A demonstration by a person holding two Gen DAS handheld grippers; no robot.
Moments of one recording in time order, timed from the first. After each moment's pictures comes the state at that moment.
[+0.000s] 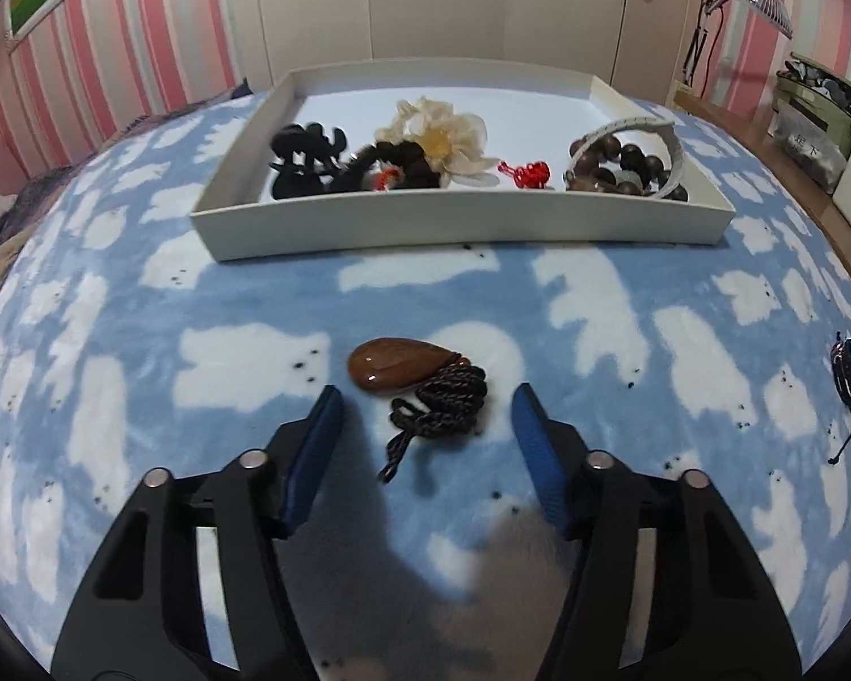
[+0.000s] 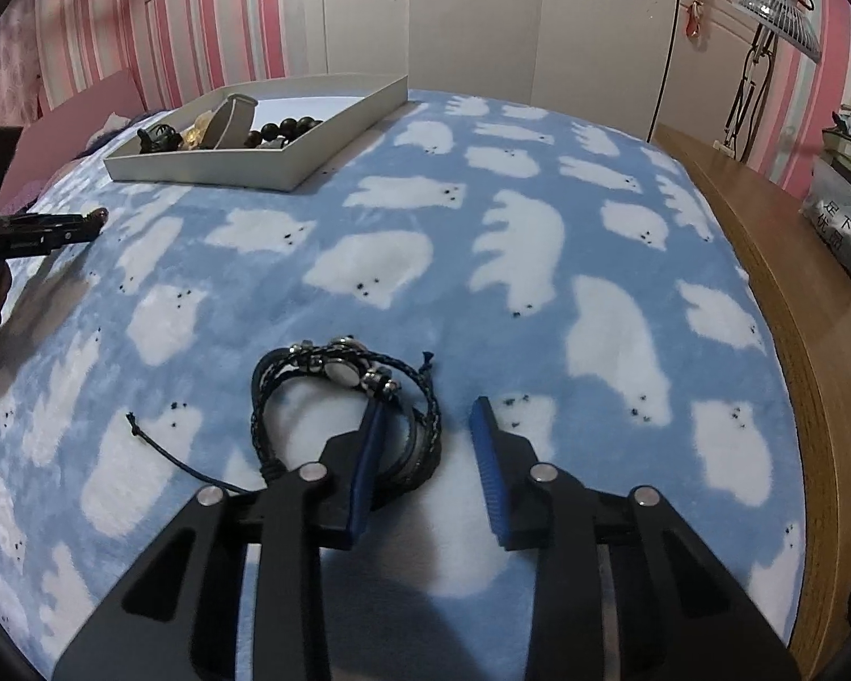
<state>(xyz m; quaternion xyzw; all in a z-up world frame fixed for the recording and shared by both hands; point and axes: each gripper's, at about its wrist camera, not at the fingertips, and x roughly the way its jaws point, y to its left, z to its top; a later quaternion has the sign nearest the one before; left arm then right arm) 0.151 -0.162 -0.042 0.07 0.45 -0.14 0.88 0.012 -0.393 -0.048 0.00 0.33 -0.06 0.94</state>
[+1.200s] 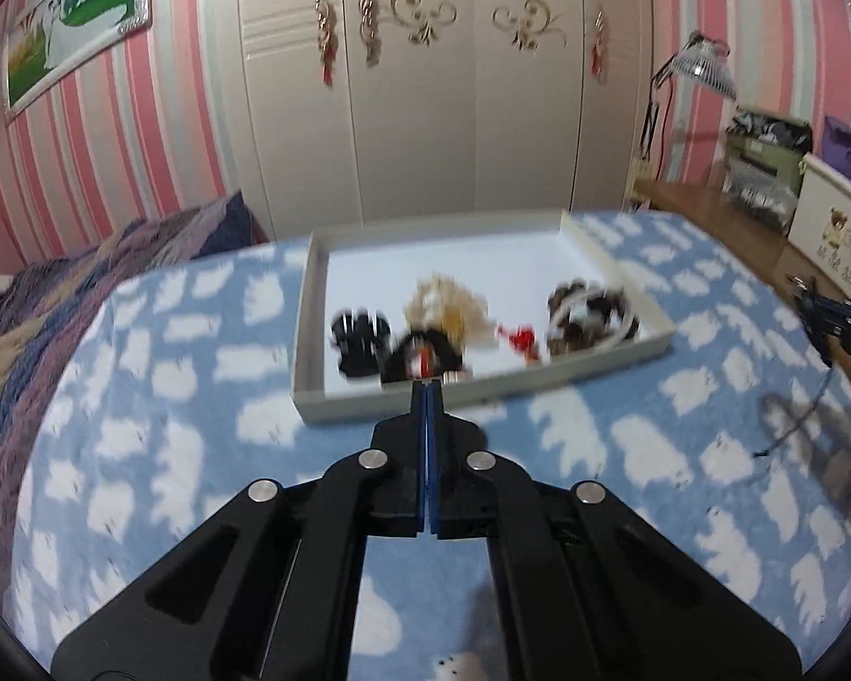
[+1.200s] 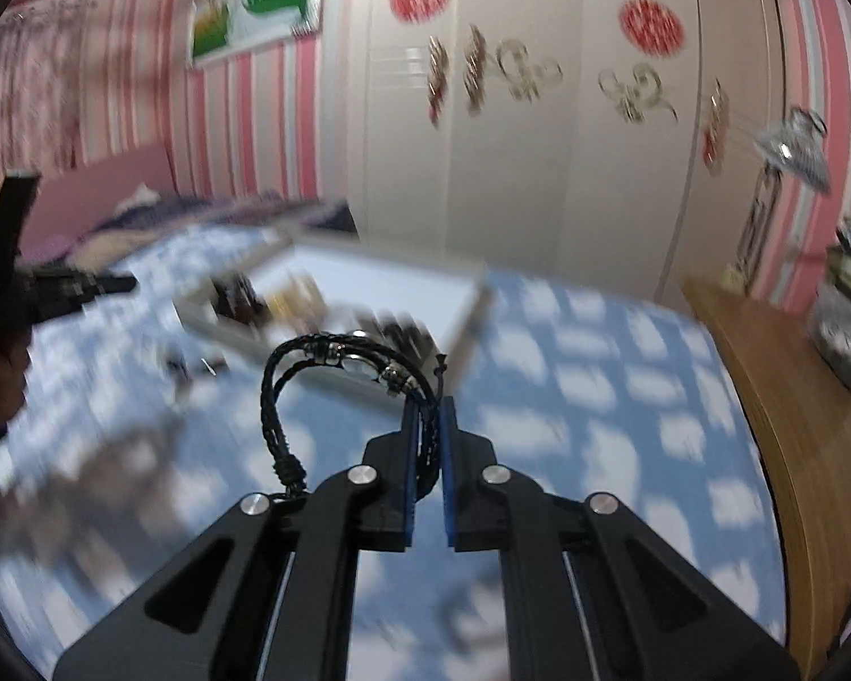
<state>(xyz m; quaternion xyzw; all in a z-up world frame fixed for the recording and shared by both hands) 0.141 -0.121 0.063 0.08 0.32 -0.19 0.92 0.045 -0.288 0.077 -0.02 0.17 -0.03 0.99</state>
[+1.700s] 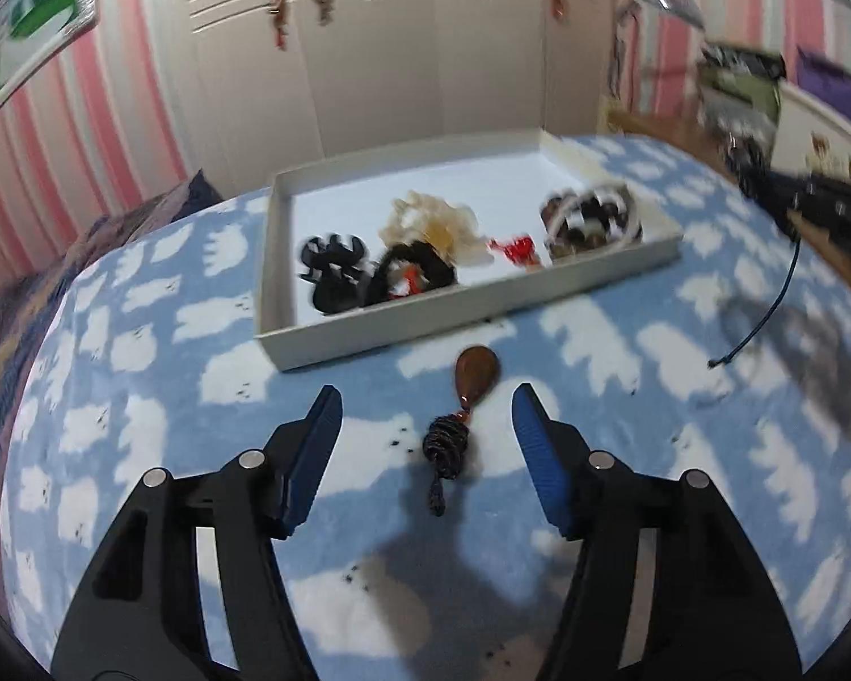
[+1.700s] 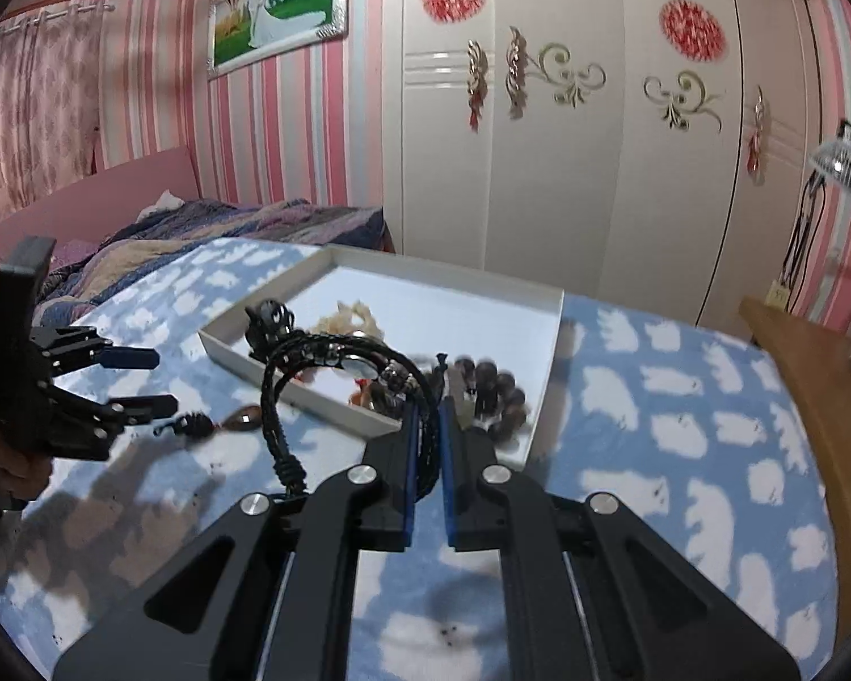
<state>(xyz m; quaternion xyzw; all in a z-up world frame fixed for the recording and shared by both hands) 0.149 -0.125 -0.003 0.14 0.37 -0.24 0.89 0.092 -0.260 0.053 -0.01 0.19 -0.01 0.98</state>
